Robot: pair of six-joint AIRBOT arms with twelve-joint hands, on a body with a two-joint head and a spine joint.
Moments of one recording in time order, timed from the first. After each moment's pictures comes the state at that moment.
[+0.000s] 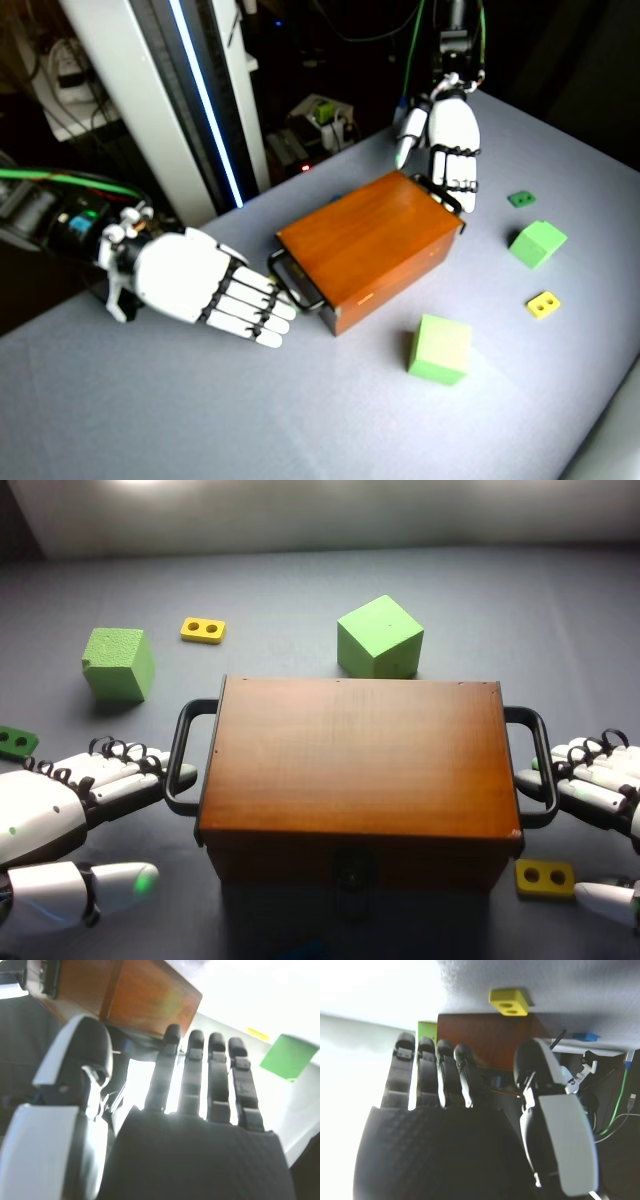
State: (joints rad) left arm 1.17 -0.92 1.06 0.05 -1.05 0.51; right arm -1.09 -0.88 0.84 0.19 0.90 -0.99
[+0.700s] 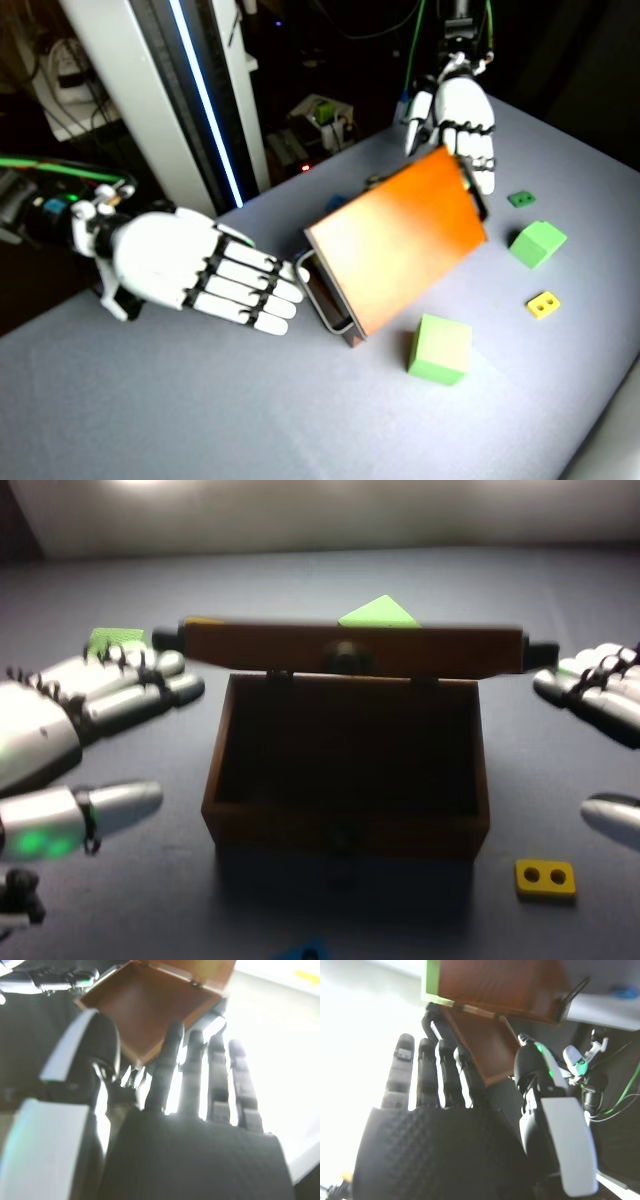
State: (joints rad) left arm 1.04 -0.86 1.06 0.05 -1.16 0.61; right arm -1.09 -0.83 0.83 0.23 1.15 -0.99
